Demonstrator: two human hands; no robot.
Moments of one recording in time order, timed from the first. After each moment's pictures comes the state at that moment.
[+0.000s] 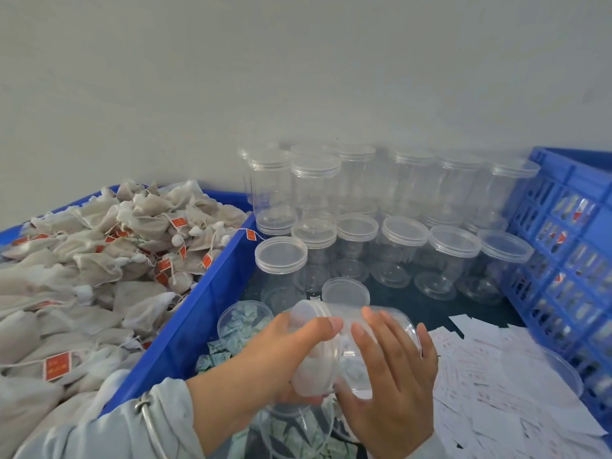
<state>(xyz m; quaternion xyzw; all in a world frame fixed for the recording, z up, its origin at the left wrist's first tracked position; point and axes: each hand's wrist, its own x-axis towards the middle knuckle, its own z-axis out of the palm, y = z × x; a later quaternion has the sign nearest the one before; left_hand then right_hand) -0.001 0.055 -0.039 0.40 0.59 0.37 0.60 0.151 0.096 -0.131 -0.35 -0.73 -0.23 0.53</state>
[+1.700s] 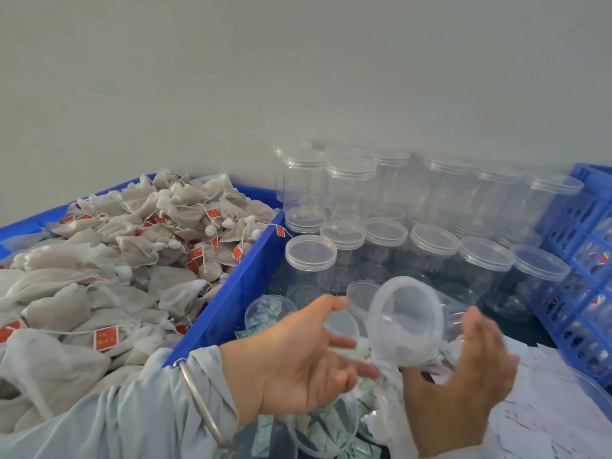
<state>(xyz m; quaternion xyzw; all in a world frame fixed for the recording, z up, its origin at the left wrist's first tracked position) -0.010 0.054 -0.018 0.23 0.45 0.33 0.80 0.158 0.102 -0.127 -0.52 -0.61 -0.19 0.56</state>
